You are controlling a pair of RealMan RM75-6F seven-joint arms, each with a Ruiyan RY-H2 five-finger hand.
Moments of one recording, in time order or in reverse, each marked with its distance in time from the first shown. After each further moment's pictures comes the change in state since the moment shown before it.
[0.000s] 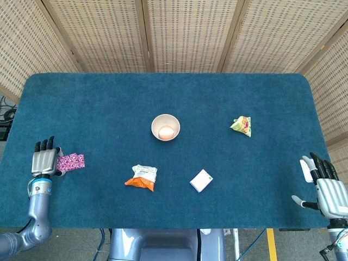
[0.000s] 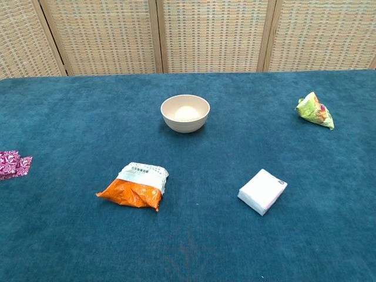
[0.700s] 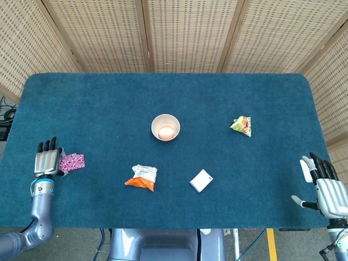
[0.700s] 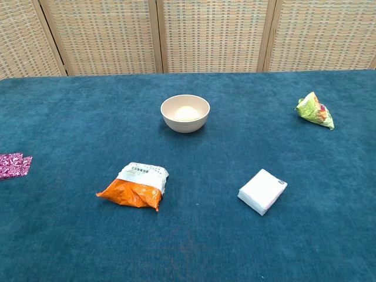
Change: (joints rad) left arm 0.002 -0.028 -0.005 0.026 0.004 -0.010 -0.006; right arm 0.000 -0.001 0.000 -0.002 0.000 -0.001 -0.005
